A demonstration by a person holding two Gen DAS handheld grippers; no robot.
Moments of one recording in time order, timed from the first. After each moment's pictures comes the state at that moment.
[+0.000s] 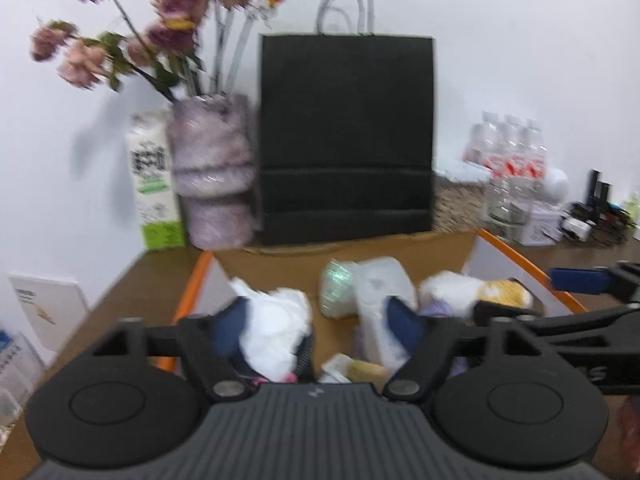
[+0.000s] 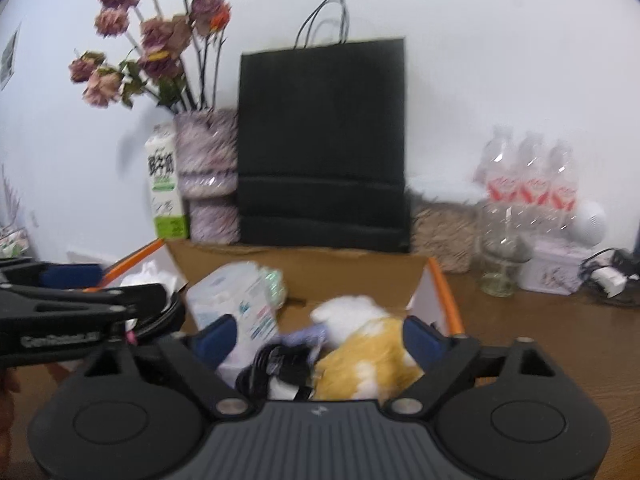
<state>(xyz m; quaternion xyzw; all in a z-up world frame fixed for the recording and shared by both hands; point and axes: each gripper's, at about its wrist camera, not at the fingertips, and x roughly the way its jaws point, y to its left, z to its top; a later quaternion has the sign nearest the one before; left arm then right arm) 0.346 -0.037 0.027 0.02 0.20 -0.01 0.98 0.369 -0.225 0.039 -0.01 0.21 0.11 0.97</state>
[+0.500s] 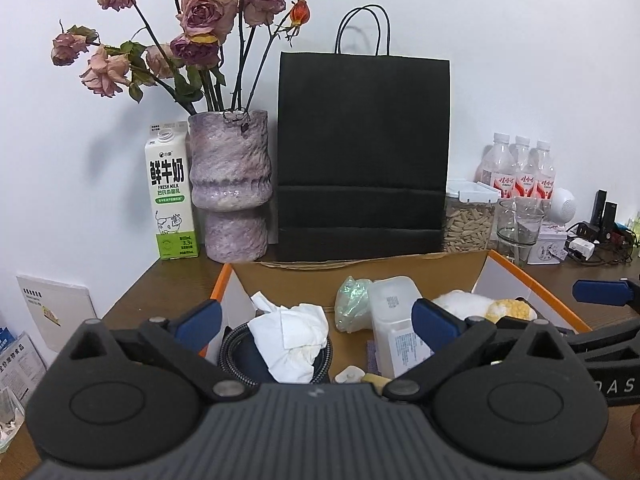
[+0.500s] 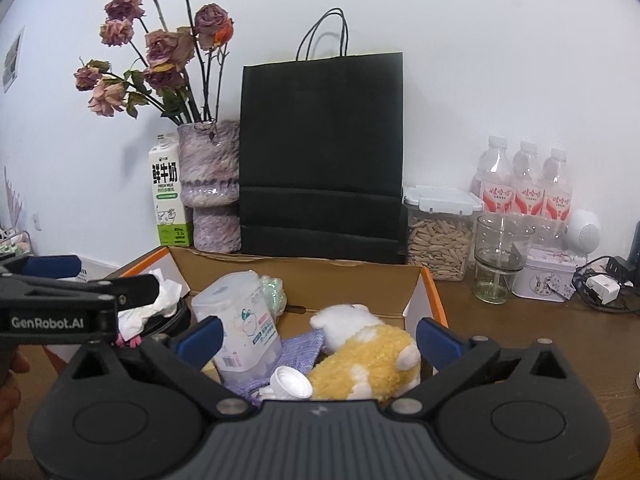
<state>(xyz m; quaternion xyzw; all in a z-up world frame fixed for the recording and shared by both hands) 0.338 -0.026 0.034 0.01 0.19 -0.01 0.98 0.359 -0.227 0.048 -0.01 0.20 0.11 0.97</state>
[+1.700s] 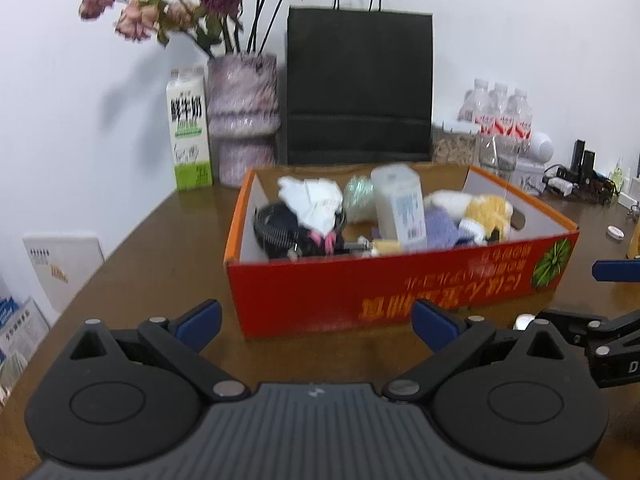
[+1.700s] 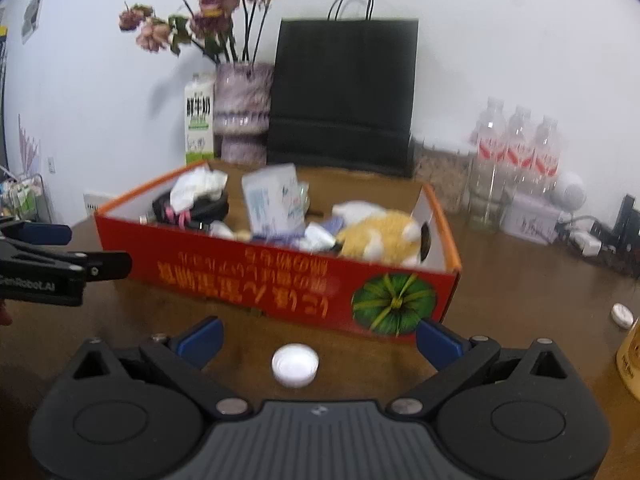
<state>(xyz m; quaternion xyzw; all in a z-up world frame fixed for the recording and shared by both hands) 0.251 0.004 -0.011 0.02 0.25 -0.03 0.97 0.263 -0.226 0.006 -0.05 0.26 0.12 0.96</state>
